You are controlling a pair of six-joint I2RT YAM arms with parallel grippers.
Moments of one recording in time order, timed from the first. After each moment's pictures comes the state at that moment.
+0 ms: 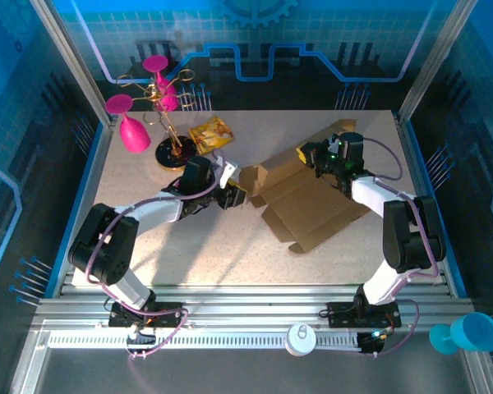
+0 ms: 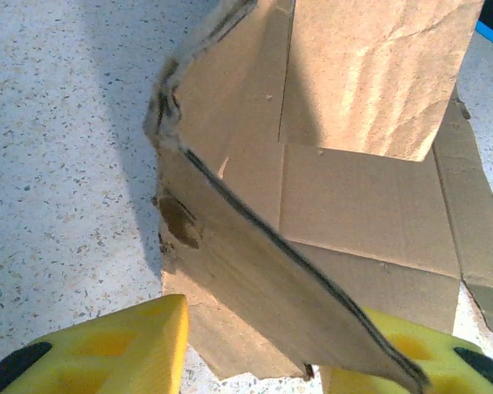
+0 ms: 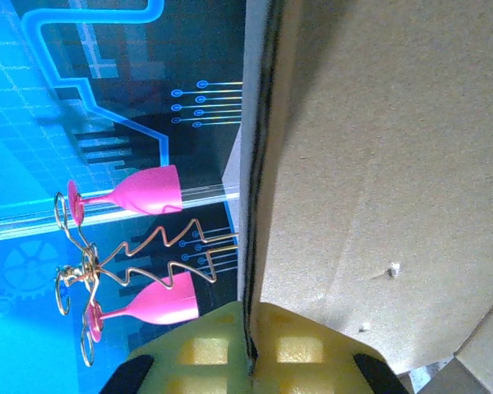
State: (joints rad) left arm -0.38 1.62 0.86 0.12 0.51 0.02; right arm 0.13 1.68 0.98 0.32 -0.57 1.35
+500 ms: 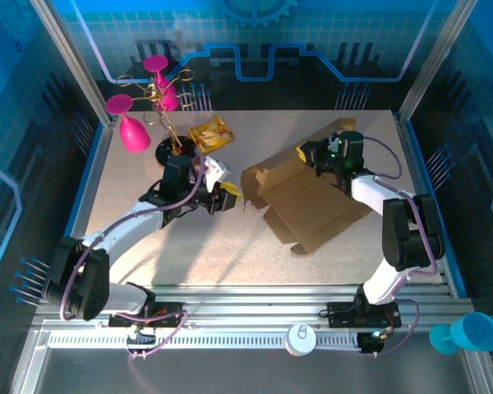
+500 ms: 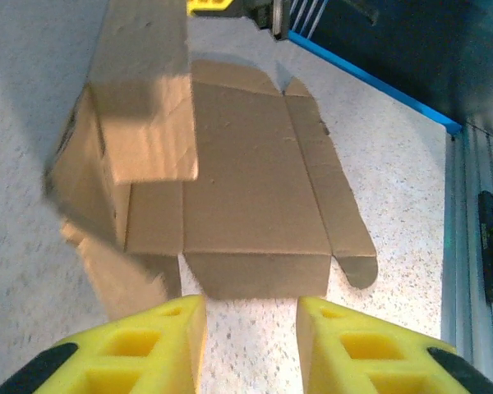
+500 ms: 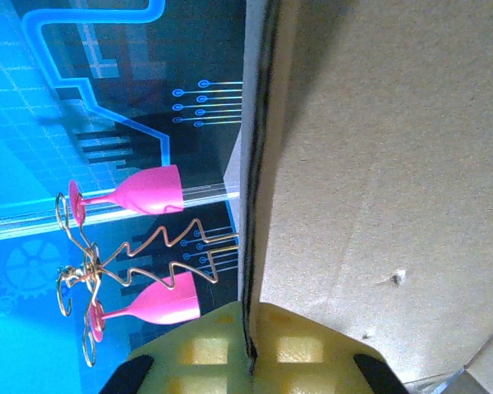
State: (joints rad) left arm -0.33 1.35 0.78 0.00 0.73 0.07; right arm 0.12 1.70 0.99 0.32 -0.58 1.35
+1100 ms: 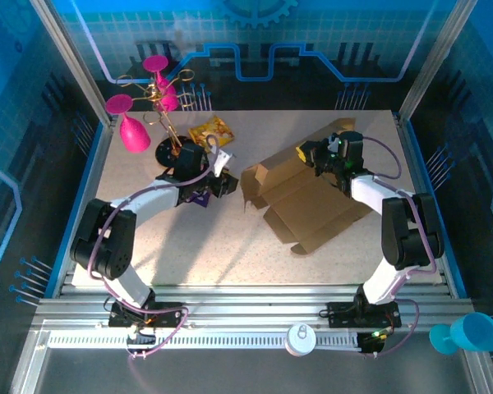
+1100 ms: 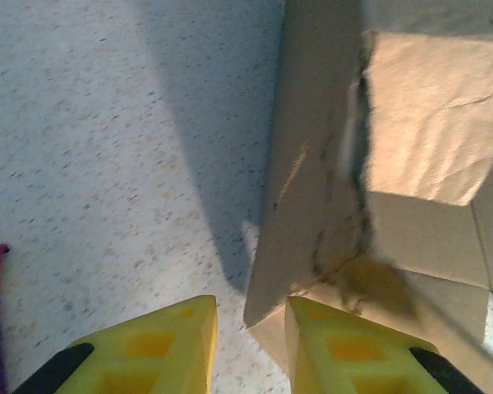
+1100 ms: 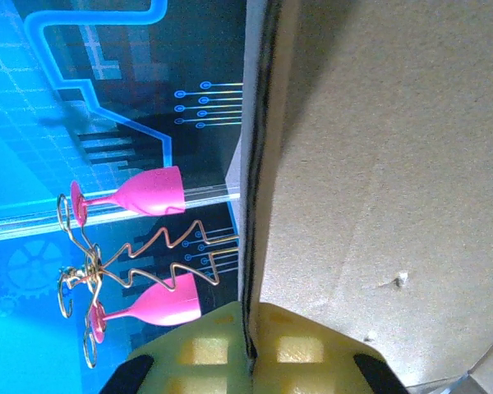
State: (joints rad) left arm -0.33 1.67 1.01 -0.03 0.53 0.07; right arm 0.12 1.71 0.99 0.34 -0.58 1.35
